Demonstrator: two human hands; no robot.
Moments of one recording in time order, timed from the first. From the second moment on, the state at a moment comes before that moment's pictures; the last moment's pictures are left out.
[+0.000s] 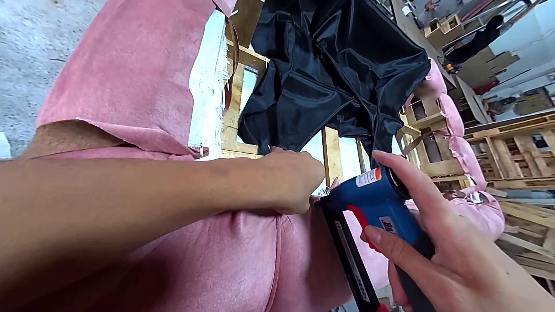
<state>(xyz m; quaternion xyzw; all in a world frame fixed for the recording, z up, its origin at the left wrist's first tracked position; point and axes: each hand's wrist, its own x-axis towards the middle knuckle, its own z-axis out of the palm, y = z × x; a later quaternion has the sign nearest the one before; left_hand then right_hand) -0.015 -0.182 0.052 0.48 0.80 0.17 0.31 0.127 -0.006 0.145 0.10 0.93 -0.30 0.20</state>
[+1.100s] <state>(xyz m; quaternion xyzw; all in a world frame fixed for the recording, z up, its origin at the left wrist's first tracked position) -0.025 -0.110 -0.001 0.52 0.75 0.30 0.29 0.144 0.057 0.130 0.11 0.90 -0.40 0.16</state>
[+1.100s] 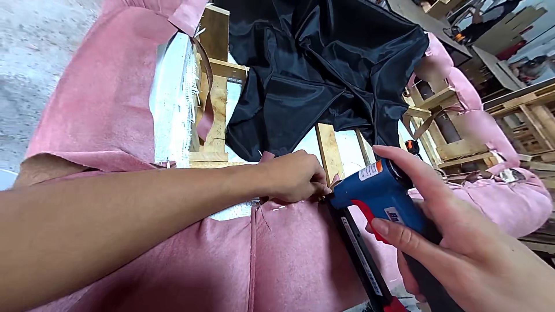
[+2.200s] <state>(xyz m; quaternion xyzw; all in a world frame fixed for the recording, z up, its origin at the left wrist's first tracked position) -0.038 -0.091 -0.014 0.39 0.83 0.15 0.38 -0.009 0.095 0.145 0.17 0.74 -0.38 0.53</state>
